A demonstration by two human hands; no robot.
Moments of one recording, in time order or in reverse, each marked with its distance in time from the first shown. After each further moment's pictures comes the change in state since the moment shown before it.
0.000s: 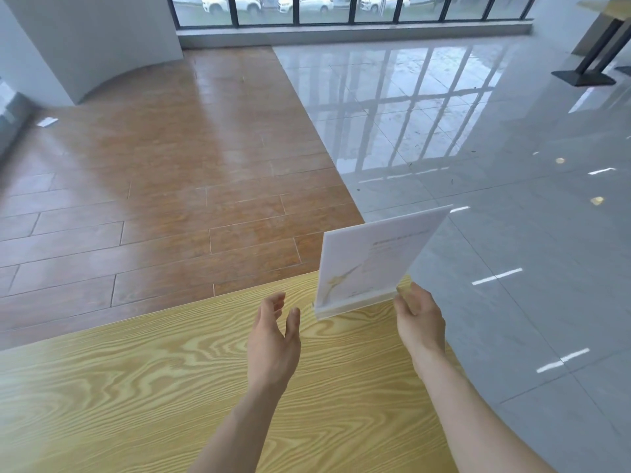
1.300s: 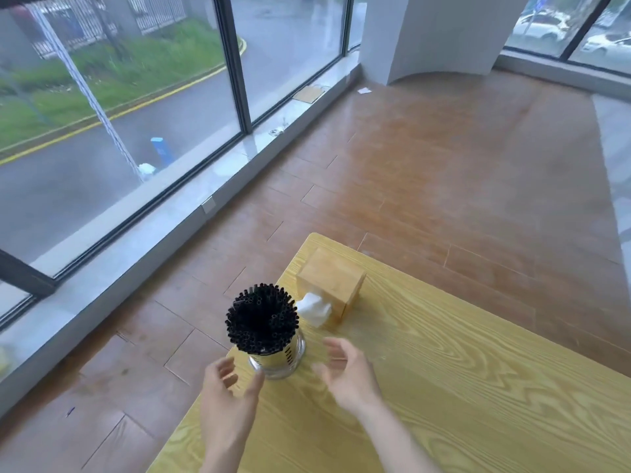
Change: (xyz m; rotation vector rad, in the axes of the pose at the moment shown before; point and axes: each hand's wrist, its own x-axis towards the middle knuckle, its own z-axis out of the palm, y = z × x) left_hand -0.198 -0.400 -0.578 -0.260 0.797 -0.750; right_hand -0.556 -0.039 0.531 -0.512 -1.124 -0.377
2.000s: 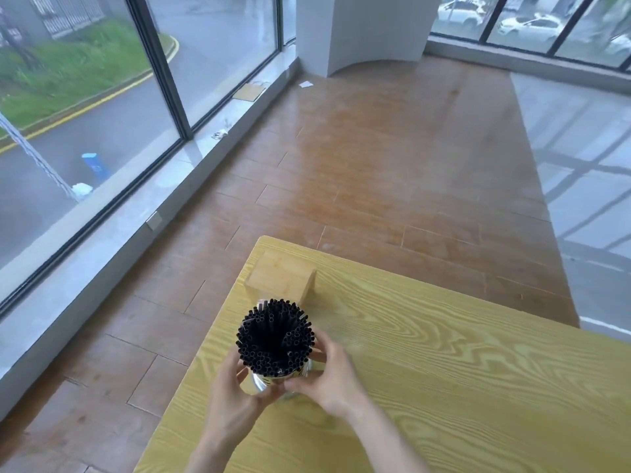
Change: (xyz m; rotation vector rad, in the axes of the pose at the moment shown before) left_hand 0.001 0.033 0.036 -0.077 -0.545 0.355; right_hand -0.014 0.004 -0.032 0.090 0.028 -0.105
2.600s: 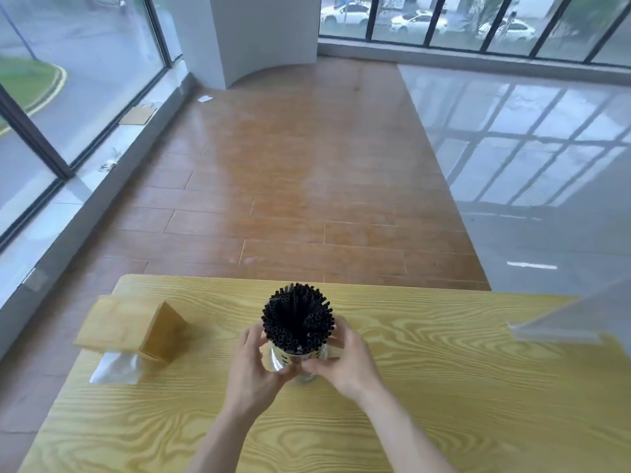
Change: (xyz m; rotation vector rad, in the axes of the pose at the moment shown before) left_hand 0.022 0.073 0.242 0.258 -0.290 0.215; right_hand -0.049 0.101 -0.218 0.083 0.360 0.101
